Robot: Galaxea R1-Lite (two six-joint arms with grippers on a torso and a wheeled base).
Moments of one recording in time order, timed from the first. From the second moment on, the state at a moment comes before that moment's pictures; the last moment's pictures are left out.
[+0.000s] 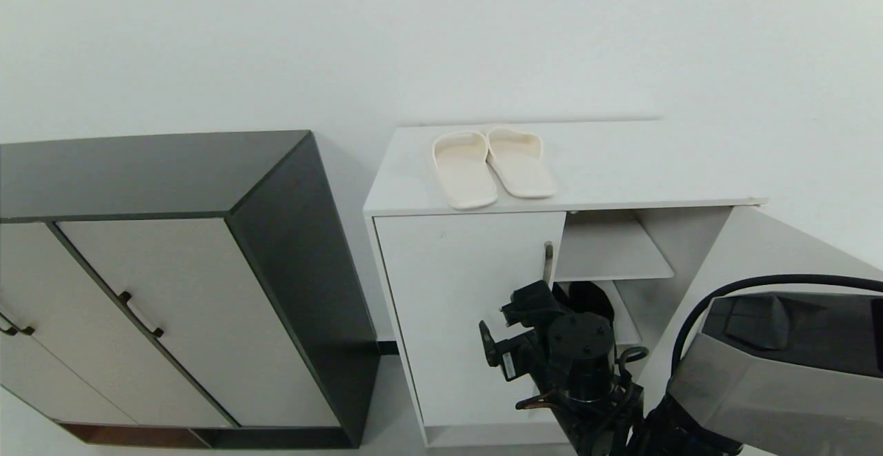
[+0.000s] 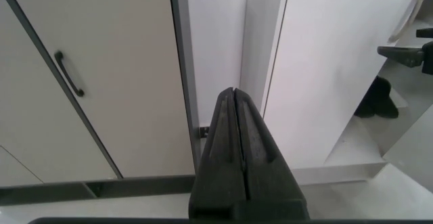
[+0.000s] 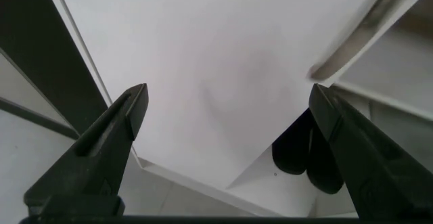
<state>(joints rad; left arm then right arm) 0.00 0.00 0.00 0.00 0.00 0.01 0.85 2.24 -0.75 -1.35 -0.53 -0.07</state>
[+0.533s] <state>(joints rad) 0.00 0.00 0.00 0.00 0.00 0.01 0.86 2.23 -0.75 -1.35 -0.53 -0.07</state>
